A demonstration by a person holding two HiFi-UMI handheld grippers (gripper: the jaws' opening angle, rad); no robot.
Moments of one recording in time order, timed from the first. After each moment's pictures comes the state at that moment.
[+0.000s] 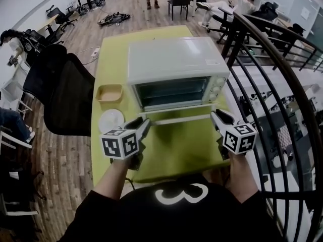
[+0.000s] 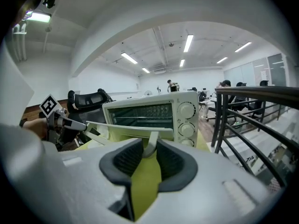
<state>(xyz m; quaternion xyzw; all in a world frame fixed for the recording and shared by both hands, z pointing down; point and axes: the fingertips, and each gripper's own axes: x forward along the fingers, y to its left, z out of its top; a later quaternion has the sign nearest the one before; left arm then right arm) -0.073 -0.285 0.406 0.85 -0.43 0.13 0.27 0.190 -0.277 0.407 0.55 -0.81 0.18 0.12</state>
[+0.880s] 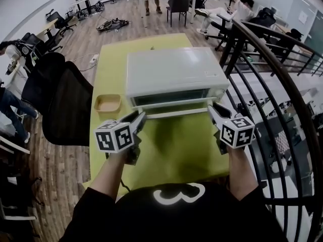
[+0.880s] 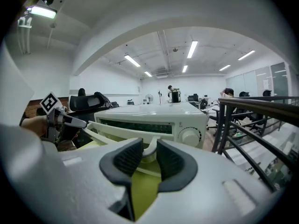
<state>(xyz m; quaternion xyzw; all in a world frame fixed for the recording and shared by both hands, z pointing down) -0.076 -0.344 0.369 0.86 -0.43 0.08 0.26 0.188 -0.334 0.367 0.55 -0.81 0.14 0.12</state>
